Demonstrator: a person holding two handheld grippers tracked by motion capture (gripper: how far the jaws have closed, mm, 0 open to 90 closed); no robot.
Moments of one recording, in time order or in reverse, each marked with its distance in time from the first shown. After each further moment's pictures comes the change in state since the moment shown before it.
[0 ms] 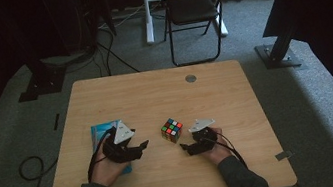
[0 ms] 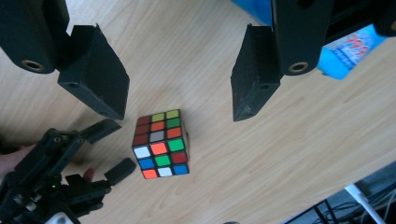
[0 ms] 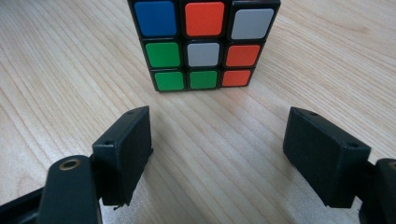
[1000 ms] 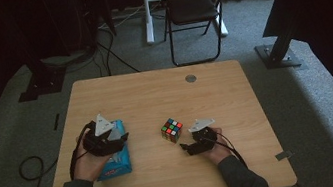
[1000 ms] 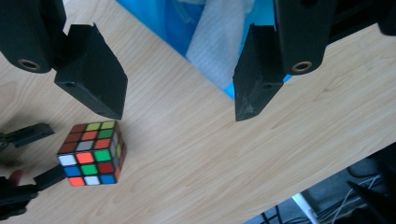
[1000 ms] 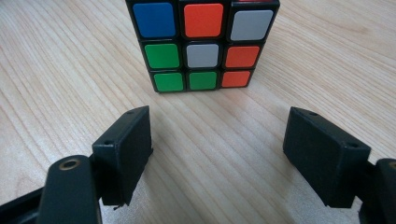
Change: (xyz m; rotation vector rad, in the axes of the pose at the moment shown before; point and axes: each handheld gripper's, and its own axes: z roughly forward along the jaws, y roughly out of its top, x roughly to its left) left arm 0.042 -0.012 -0.023 0.035 0.144 -0.076; right arm 0.000 0.000 0.000 0.001 0.001 0.001
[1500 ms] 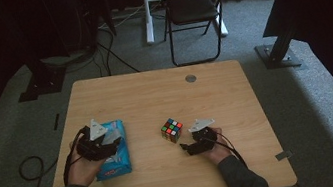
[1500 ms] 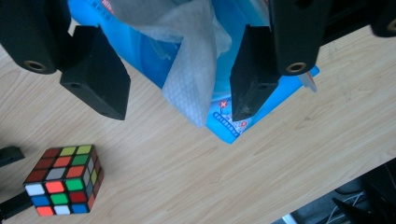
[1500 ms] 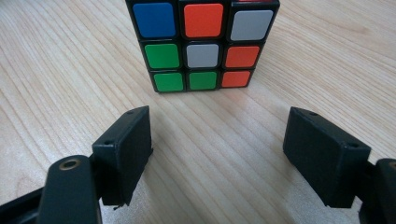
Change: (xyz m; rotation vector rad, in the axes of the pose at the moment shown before) left arm 0.005 -0.019 -0.004 0.048 0.042 -0.009; right arm 0.000 0.000 0.000 -0.001 0.000 0.000
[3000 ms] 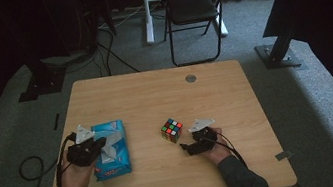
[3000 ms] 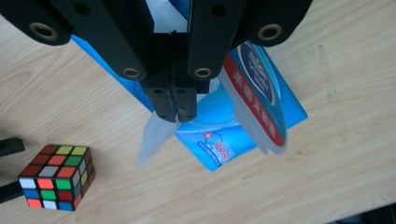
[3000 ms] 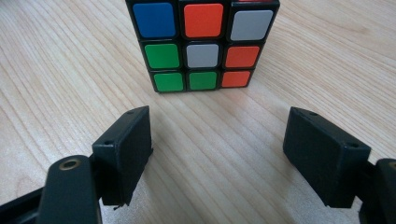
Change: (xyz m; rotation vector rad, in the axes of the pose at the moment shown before) left arm 0.014 -0.017 -0.016 -0.003 -0.003 -0.160; right arm 0.000 0.000 0.000 0.001 0.000 -0.001
